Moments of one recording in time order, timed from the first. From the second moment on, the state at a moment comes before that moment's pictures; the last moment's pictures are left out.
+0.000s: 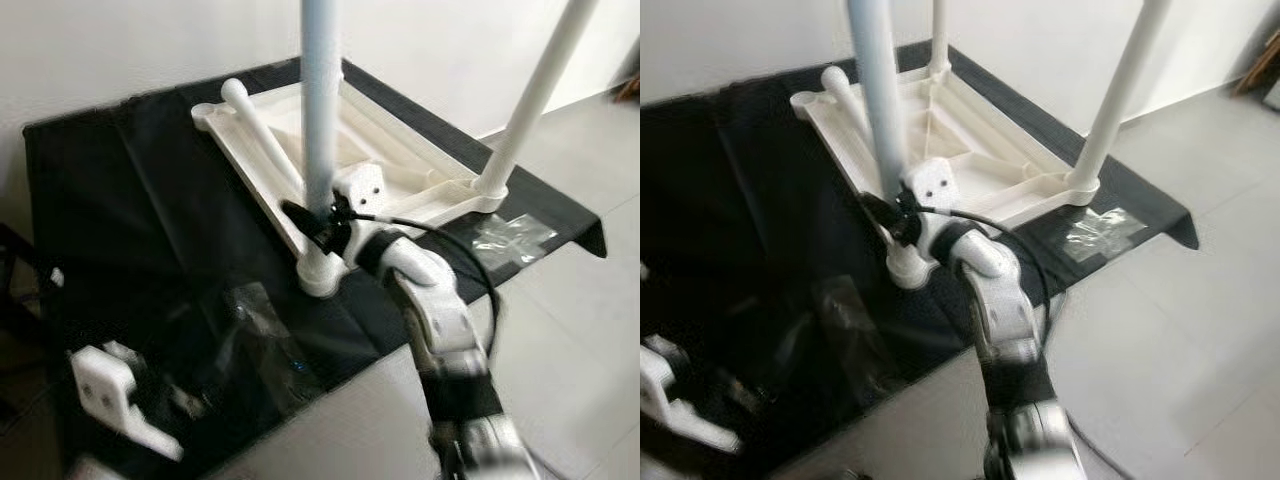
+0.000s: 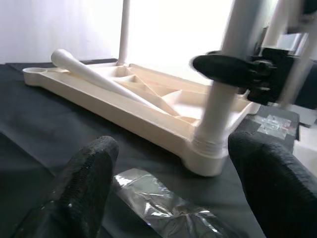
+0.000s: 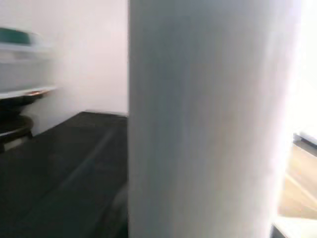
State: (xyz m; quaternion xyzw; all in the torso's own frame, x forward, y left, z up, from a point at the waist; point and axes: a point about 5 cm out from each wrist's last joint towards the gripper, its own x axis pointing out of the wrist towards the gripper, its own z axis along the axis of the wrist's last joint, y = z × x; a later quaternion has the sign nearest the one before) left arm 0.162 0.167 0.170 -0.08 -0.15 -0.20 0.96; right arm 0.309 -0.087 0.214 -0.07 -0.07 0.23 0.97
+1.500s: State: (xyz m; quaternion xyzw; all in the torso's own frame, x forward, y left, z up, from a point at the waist) left arm 0.168 0.159 0.161 -0.05 -0.14 -0.21 0.97; right arm 0.364 -0.079 0.254 -0.13 -0.05 0.64 0.76
